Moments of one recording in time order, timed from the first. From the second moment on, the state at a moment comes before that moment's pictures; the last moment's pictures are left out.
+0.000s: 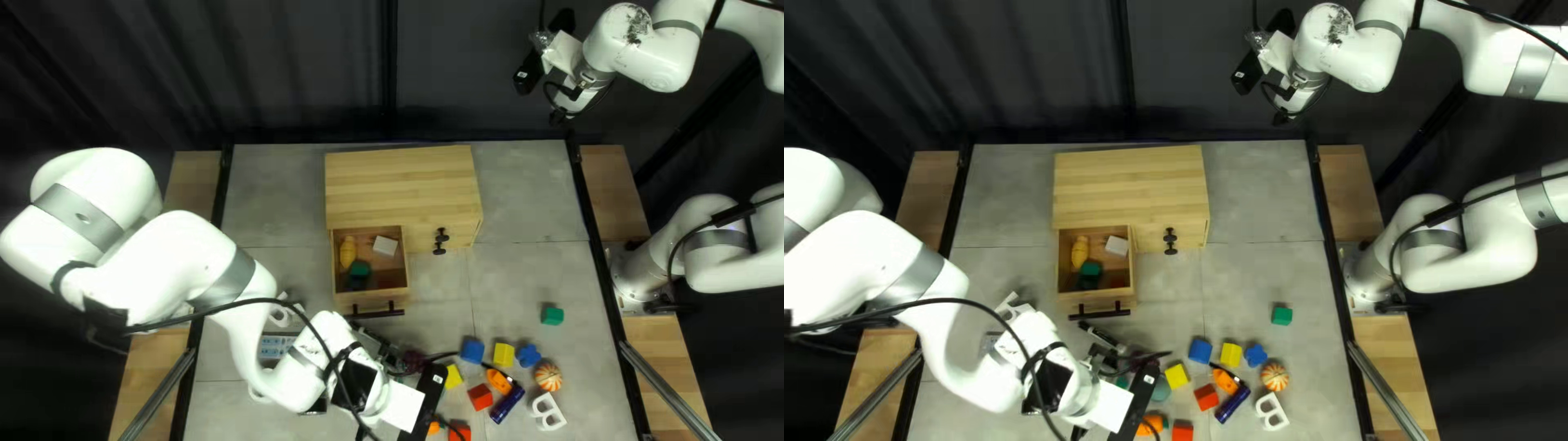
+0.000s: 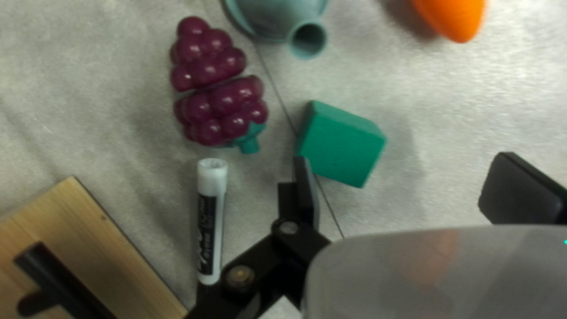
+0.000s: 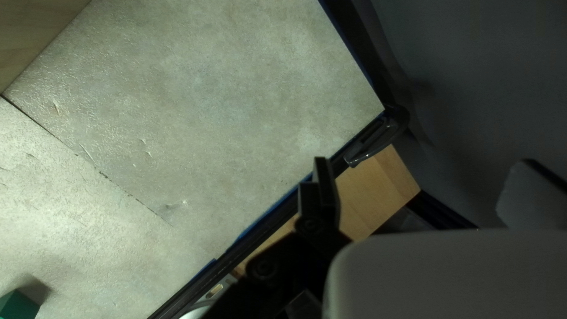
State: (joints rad) left arm -0.34 0.43 -0.15 1.11 0.19 0.61 -0.20; right arm -0.20 -0.64 -0.49 0.69 -0.63 1.22 0.26
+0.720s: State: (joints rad) left arm -0.32 0.48 -0.16 1.15 0.18 0.62 -0.16; right arm -0.20 -0.64 -0.49 0.69 -0.63 1.22 0.26
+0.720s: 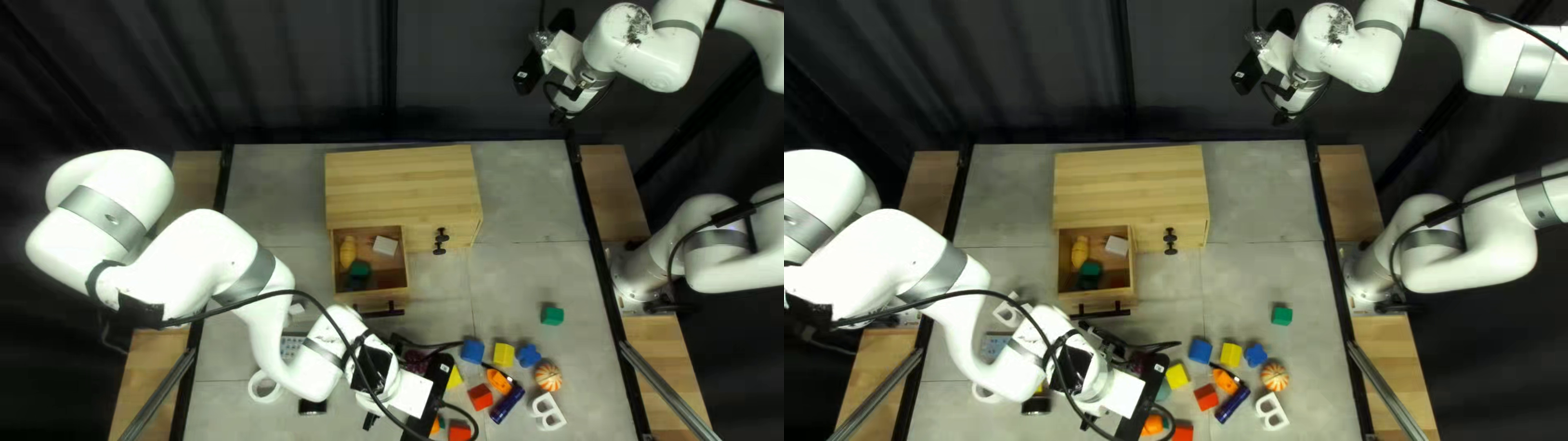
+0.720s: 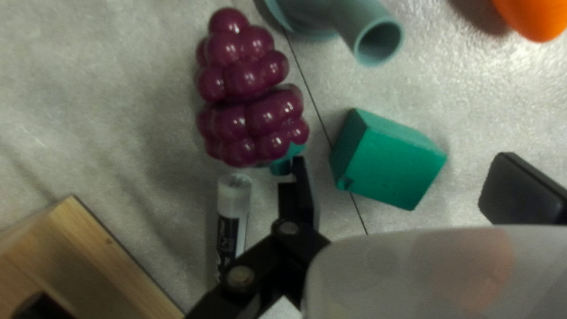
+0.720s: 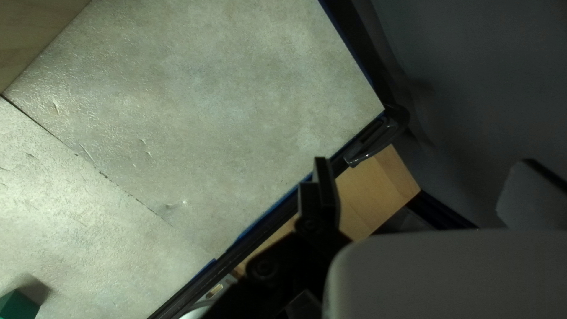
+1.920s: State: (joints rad) left arm -0.15 0.05 0.02 1.23 0.11 1.21 0.03; right arm -0.20 -0.64 -0.49 0.69 -0.63 1.22 0.26
